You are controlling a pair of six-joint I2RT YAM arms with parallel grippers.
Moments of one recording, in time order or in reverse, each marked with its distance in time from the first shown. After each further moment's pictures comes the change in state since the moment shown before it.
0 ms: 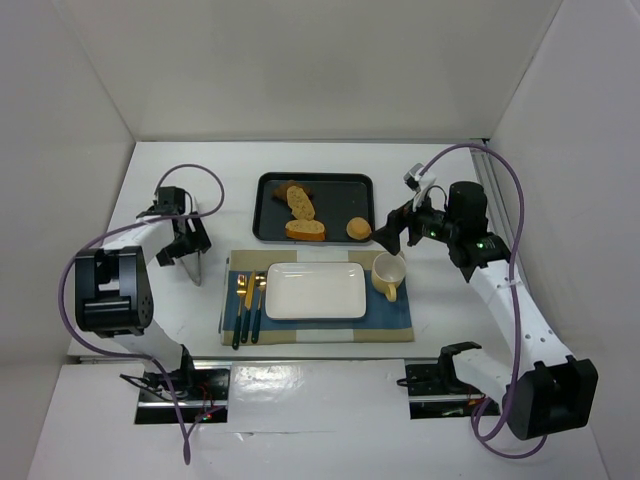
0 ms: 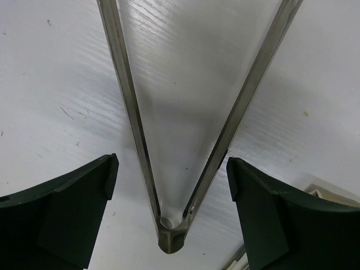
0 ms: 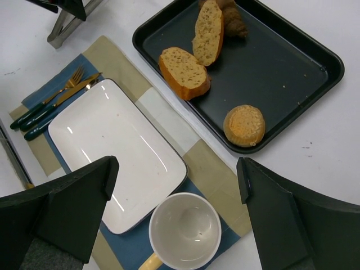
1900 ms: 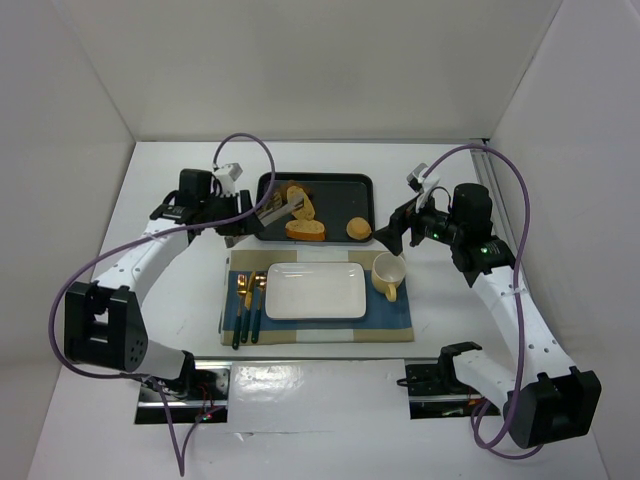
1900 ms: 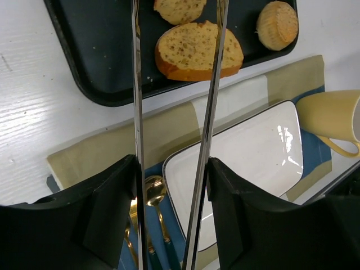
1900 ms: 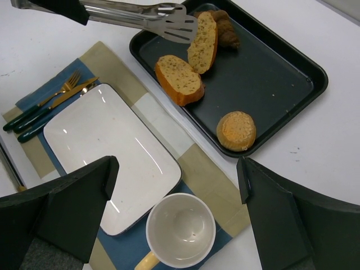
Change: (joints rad) left arm -0.258 -0.208 0.075 0.076 0.640 0.134; right arm 0.000 -0.048 0.000 0.000 0.013 -0.019
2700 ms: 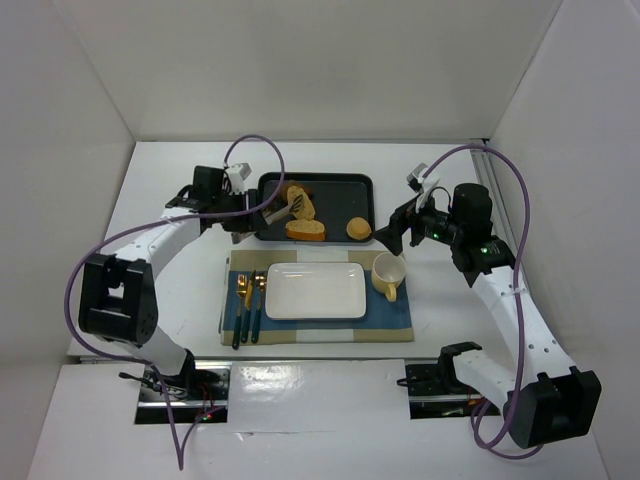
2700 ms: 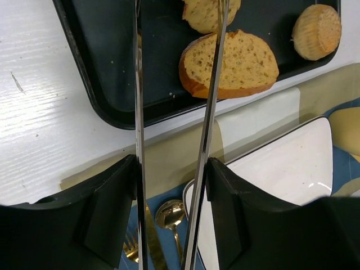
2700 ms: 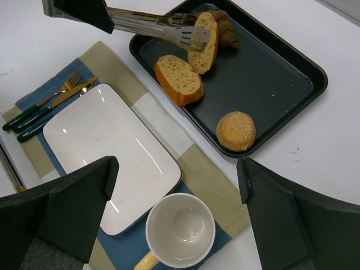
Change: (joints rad) left arm -0.023 0.149 0.054 0.050 -0.053 0.025; right arm 0.000 0.000 0.000 0.000 0.000 -0.003
